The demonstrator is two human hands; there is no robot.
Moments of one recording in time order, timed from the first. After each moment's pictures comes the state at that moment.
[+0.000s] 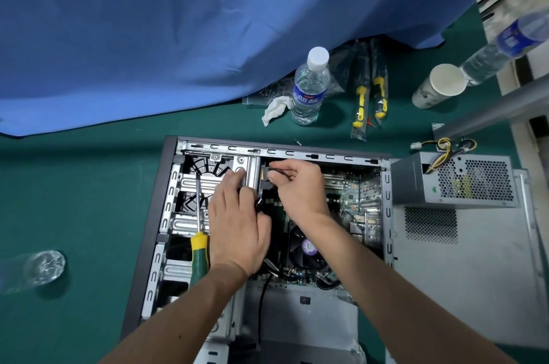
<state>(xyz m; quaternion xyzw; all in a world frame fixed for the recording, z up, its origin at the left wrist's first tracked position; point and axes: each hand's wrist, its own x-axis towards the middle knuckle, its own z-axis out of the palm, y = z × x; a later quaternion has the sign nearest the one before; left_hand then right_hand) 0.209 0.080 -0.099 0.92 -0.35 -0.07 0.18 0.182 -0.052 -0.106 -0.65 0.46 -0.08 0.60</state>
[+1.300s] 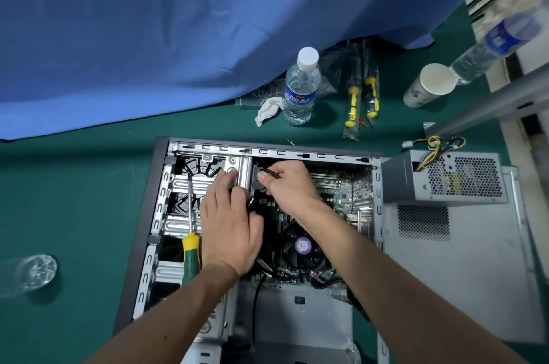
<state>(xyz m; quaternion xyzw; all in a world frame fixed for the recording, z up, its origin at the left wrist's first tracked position) 0.212 0.081 -0.104 0.91 -0.35 -0.07 0.19 0.189 -0.064 -0.103 -0.67 0.45 0.08 0.59</state>
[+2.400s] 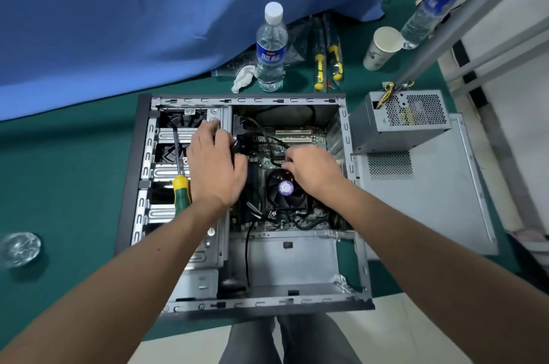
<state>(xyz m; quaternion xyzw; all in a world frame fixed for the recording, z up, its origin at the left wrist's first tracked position) 0.211 0.085 -0.101 0.90 -0.36 -0.09 0.24 0.091 -0.056 -0.081 -0.92 0.30 0.17 0.19</state>
